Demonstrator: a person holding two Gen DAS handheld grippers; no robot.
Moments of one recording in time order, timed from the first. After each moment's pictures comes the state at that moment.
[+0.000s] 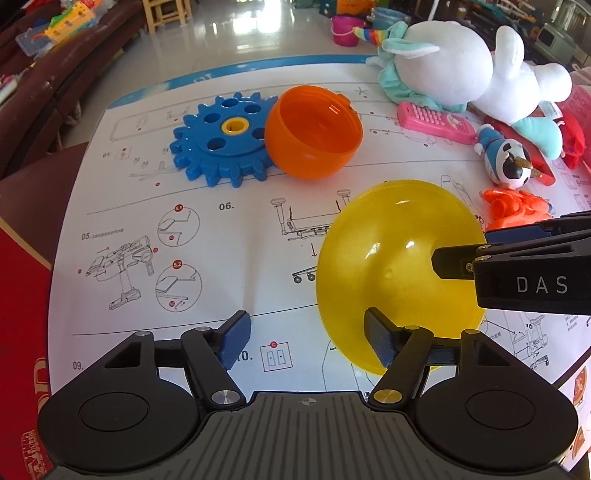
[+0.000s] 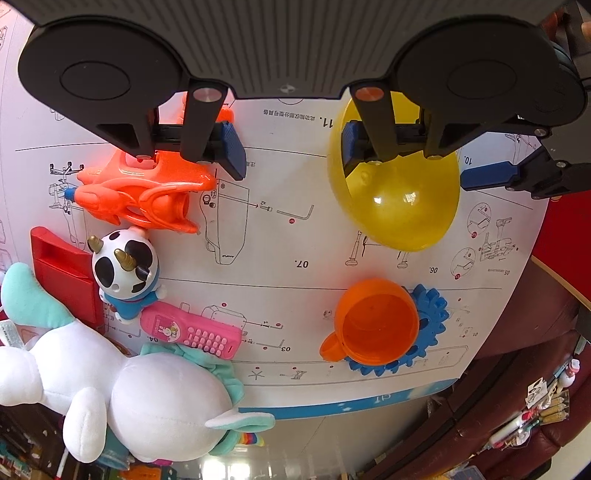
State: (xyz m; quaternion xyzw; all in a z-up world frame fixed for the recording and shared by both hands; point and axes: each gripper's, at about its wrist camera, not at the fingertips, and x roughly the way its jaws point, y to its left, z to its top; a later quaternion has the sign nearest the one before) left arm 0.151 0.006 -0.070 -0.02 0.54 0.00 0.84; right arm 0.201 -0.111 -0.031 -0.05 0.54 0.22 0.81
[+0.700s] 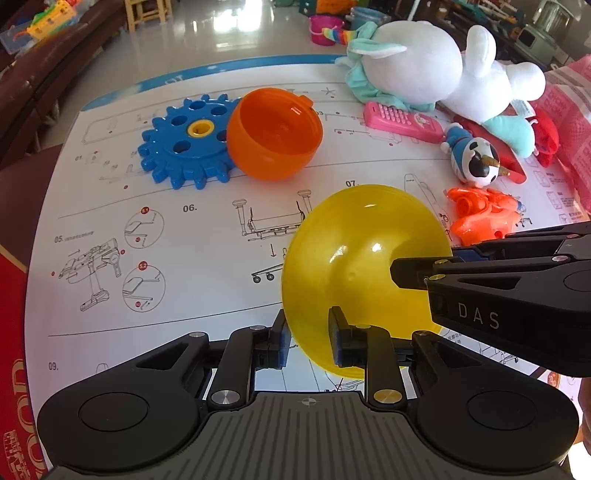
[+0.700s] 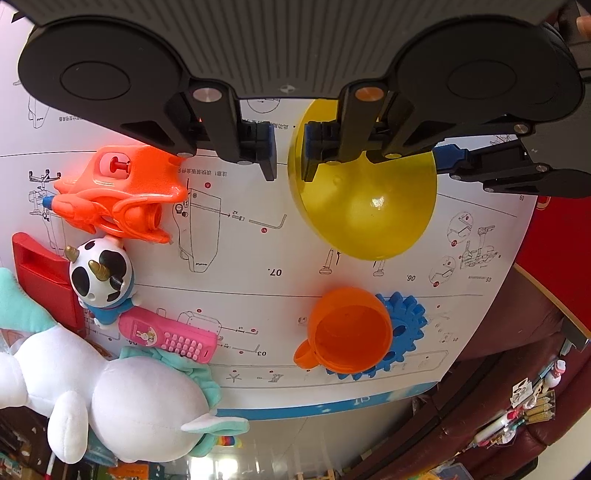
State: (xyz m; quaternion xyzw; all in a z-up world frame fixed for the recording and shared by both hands) left arm 0.149 -0.006 -0.066 -0.04 0.55 -0.04 0.84; right arm 0.190 -0.107 -0.033 -0.04 0.54 0.23 0.81
